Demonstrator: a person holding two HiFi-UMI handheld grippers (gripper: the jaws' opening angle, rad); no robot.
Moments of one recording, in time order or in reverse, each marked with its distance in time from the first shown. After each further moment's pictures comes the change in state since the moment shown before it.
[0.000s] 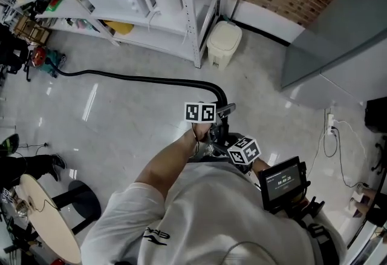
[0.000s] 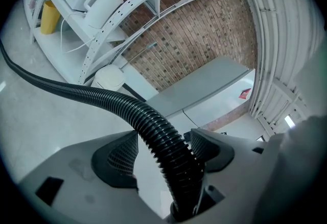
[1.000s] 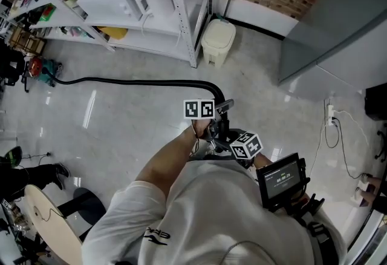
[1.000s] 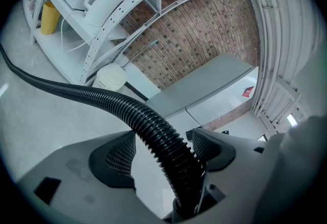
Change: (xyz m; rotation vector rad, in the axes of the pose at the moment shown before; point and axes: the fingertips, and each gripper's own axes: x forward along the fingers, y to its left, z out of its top) left arm 0.014 0.009 0.004 -0.005 0.032 0.030; right arm -0.003 -0.019 0.003 0.041 -0.047 0.000
